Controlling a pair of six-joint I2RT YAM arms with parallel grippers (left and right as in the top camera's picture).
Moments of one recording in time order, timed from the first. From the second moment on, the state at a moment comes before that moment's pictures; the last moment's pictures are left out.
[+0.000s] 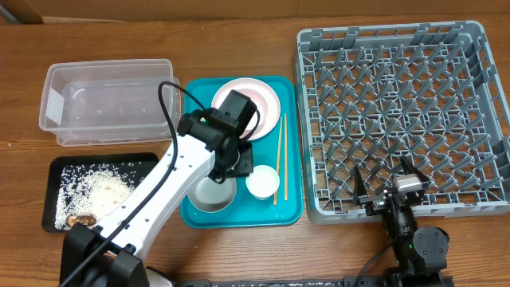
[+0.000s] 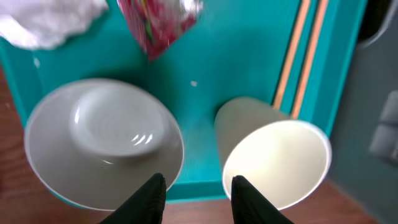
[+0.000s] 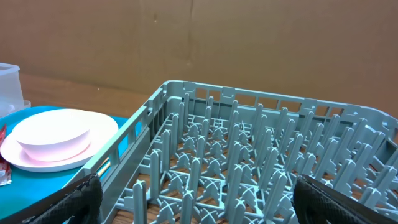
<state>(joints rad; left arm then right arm) -0.52 1.59 1.28 -1.12 0.06 -0.58 0.12 0.01 0.02 -0.03 -0.06 -0.10</state>
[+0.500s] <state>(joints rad) -0.44 1.64 1.33 -1.13 -0.16 -0.57 0.12 0.01 0.02 -0.03 -0.06 -0.10</state>
